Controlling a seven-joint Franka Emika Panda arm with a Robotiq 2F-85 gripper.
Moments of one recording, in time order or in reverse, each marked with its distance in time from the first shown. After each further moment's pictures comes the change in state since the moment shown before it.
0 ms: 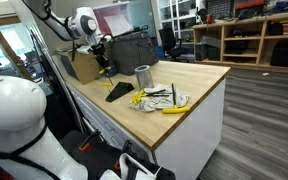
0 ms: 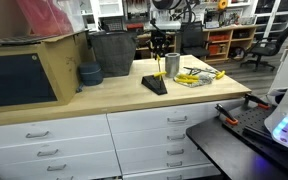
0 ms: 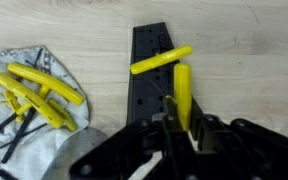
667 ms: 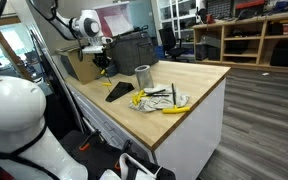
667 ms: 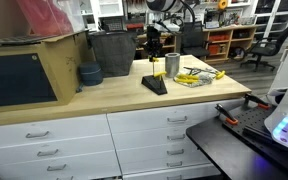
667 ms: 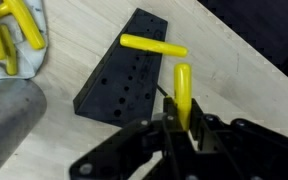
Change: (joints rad) arm -0.015 0.086 0.023 0.091 0.084 -0.029 -0.599
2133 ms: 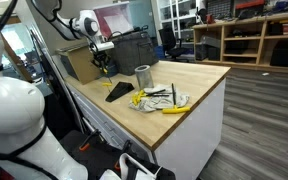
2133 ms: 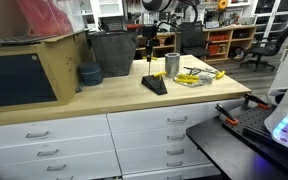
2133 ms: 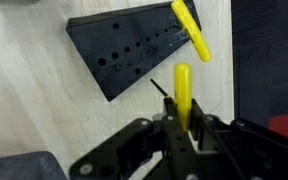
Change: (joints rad) arm -0.043 0.053 0.076 0.076 -0.085 -0.032 -0.690
